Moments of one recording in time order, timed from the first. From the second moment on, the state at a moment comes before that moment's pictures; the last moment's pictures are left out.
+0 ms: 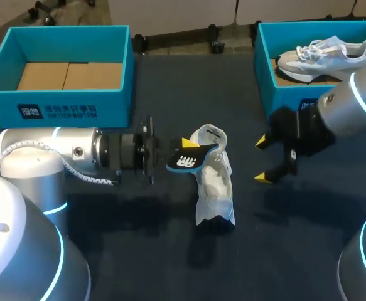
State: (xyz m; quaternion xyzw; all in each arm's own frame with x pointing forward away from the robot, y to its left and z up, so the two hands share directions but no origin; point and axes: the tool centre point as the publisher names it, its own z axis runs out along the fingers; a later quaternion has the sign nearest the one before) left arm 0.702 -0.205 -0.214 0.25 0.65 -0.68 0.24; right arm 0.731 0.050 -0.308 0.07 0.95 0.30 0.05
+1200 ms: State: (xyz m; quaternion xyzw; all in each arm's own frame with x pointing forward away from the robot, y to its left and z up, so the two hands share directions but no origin) left arm 0.693 -0.227 -0.252 0.23 0.68 -0.68 0.18; right arm 0.739 0.046 -0.311 0.04 0.97 0.23 0.08
